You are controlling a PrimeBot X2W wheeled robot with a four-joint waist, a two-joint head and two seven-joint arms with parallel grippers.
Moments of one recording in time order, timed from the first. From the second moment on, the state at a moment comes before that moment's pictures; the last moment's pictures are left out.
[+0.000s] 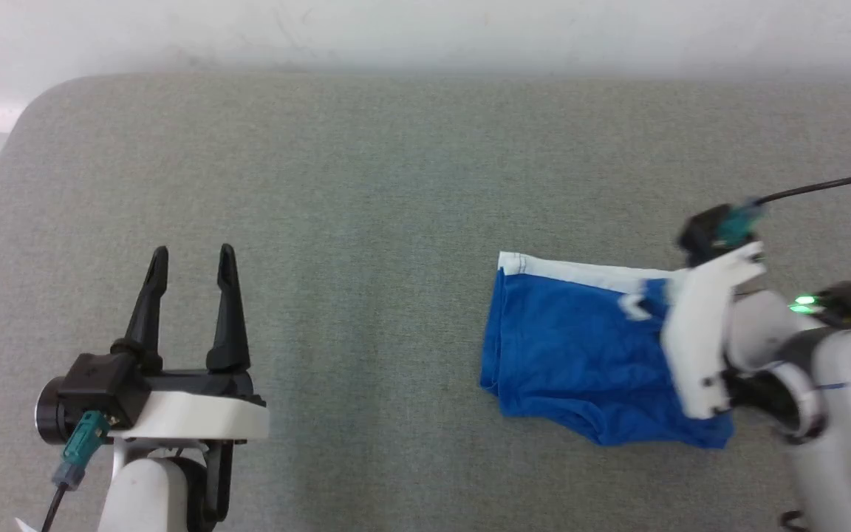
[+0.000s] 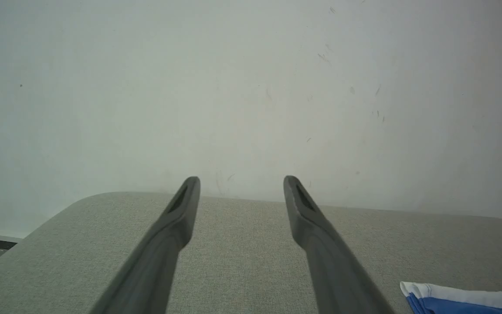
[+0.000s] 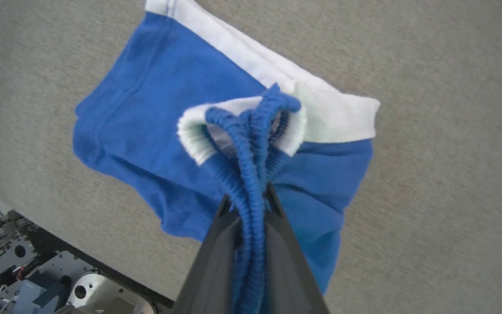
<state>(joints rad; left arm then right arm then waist) -0.13 0.06 0.05 0.00 -0.15 -0.06 -0.26 -0.38 -0.27 0.19 0.00 0.36 0.13 1.14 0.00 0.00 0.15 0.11</state>
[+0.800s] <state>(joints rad) -0.13 0.05 0.04 0.00 -0.16 -0.07 -0.26 -0.53 -0.07 0.38 0.41 0.22 0.13 0.82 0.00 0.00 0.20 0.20</state>
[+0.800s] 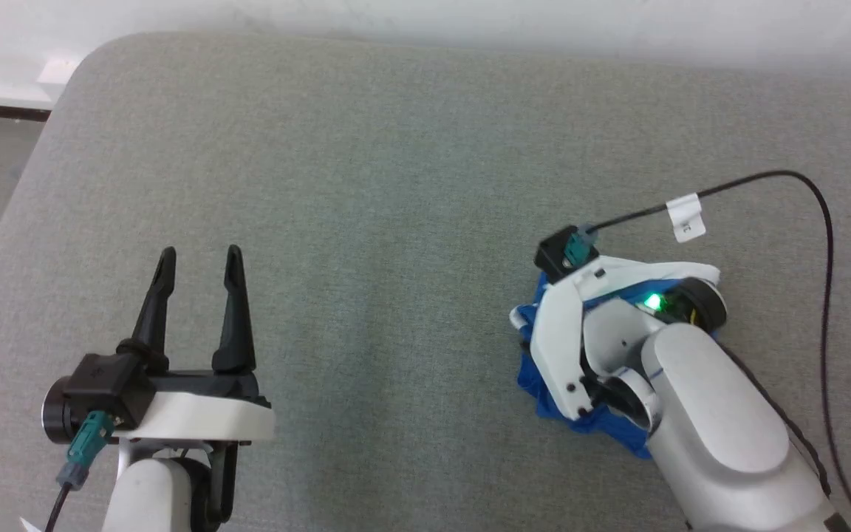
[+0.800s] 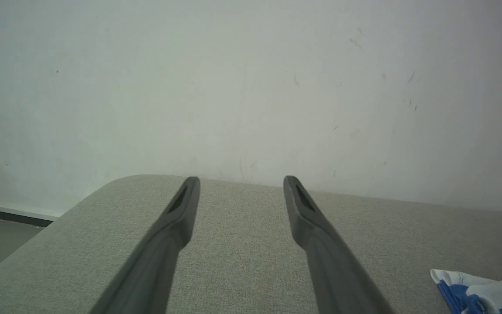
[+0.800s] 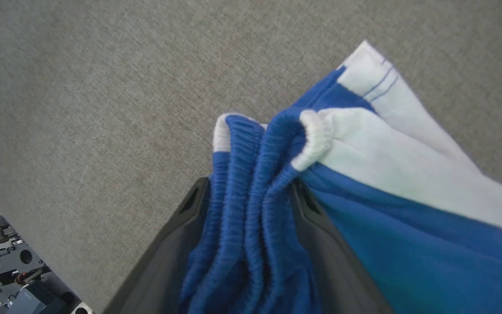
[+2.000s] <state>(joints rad) -0.11 0.05 0.04 -0.01 -0.16 -0.06 -0.26 -0.27 -0.09 0.08 0.30 0.14 0.13 0.68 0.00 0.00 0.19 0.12</state>
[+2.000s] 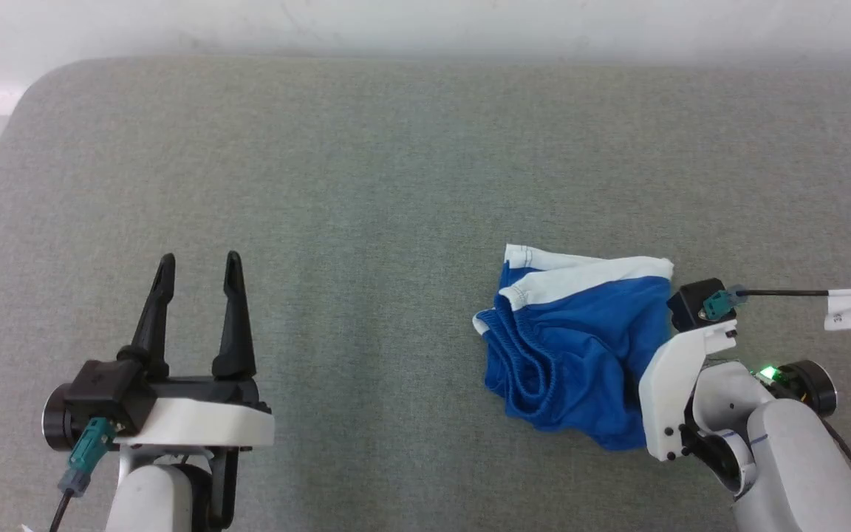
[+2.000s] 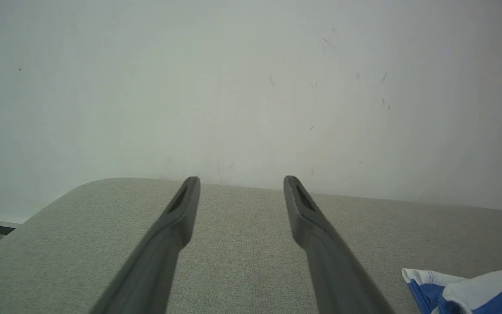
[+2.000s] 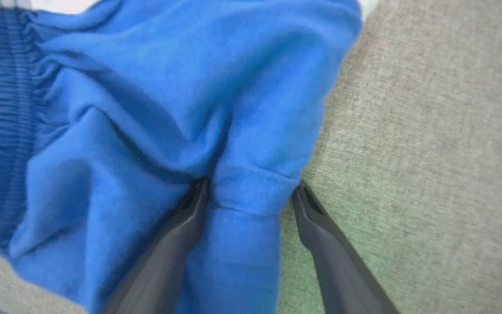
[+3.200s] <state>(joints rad) -0.25 0.12 0.07 -0.16 -0.06 -0.05 -0.24 -0.91 -0.52 0.52 0.61 0.32 0.13 0.53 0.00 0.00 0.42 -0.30</state>
